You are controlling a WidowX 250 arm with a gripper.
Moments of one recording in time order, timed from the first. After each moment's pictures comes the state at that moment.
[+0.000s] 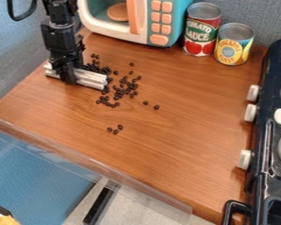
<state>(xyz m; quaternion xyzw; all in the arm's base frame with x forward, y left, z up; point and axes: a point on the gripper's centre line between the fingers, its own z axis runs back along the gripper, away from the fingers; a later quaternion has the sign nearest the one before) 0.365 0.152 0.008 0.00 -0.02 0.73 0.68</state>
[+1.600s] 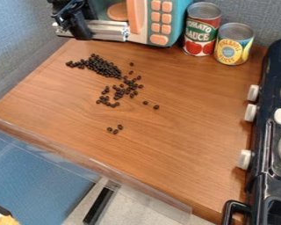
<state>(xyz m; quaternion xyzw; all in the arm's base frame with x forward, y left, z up) 0.348 0.103 0.120 -0.13 -0.02 0.73 0.67</state>
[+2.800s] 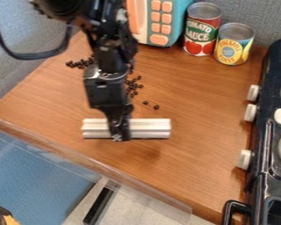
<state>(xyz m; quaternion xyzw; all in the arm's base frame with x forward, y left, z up) 0.256 0.003 0.036 -0.03 0.01 0.85 0.52</state>
